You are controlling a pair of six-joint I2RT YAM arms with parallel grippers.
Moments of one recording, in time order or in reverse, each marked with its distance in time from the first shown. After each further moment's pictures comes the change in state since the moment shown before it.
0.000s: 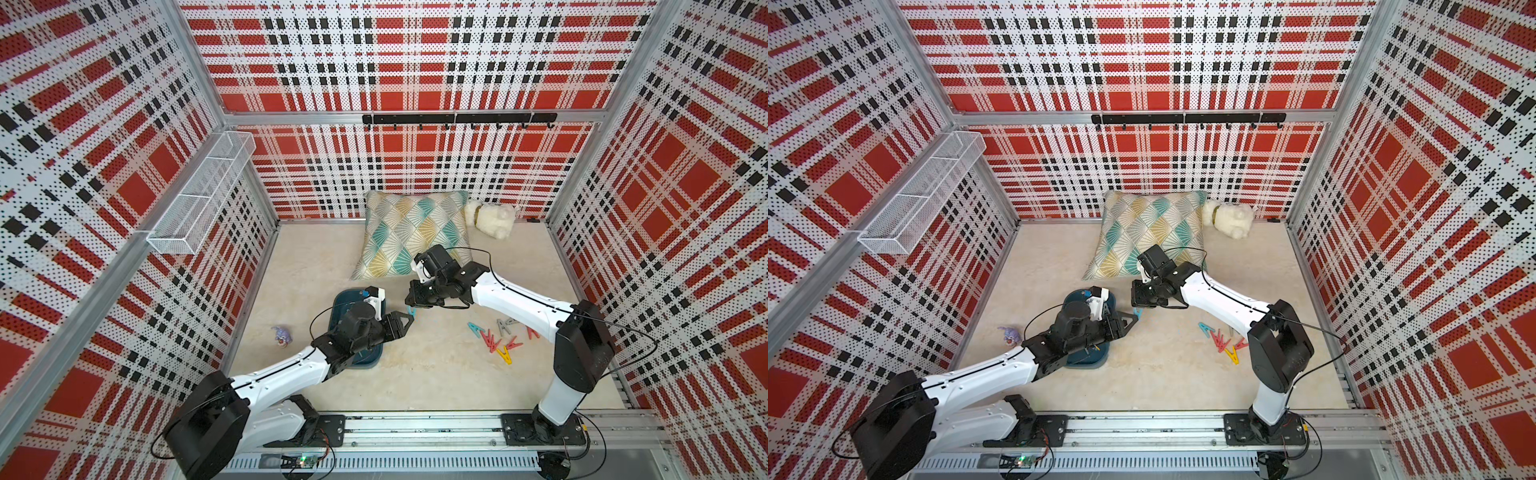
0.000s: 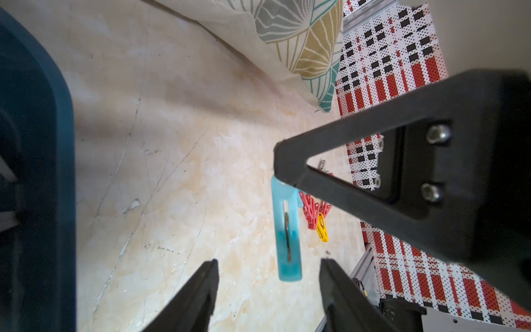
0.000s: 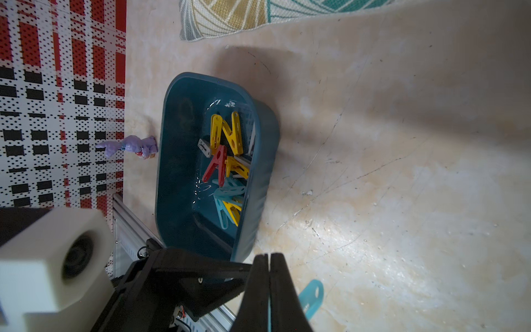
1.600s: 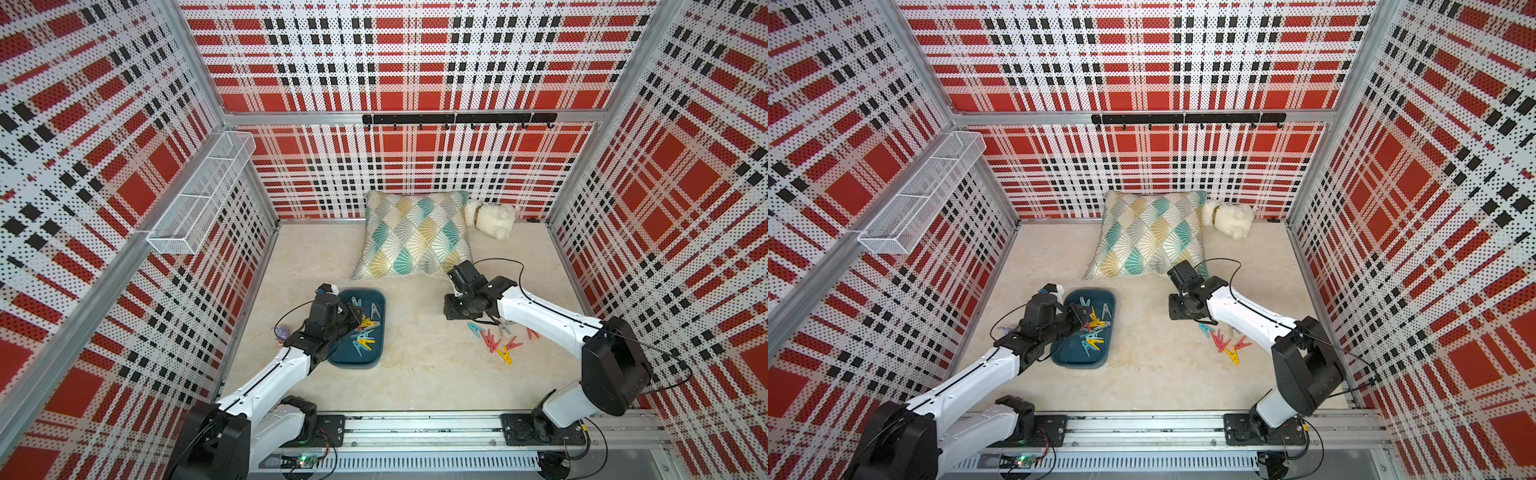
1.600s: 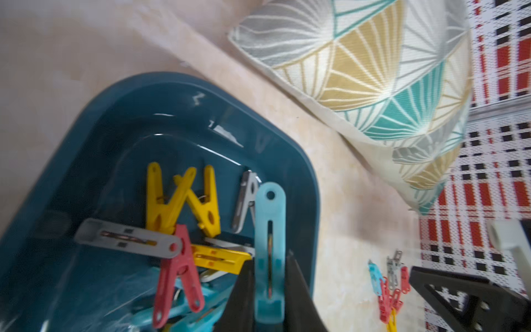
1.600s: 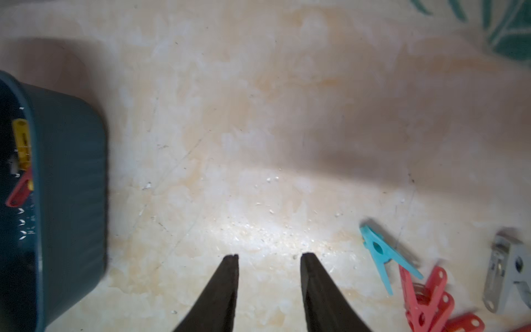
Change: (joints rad) left arm 0.406 -0.090 -0.036 -0.265 -0.053 0.110; right arm -0.122 -0.207 -0.336 -0.071 0.335 -0.114
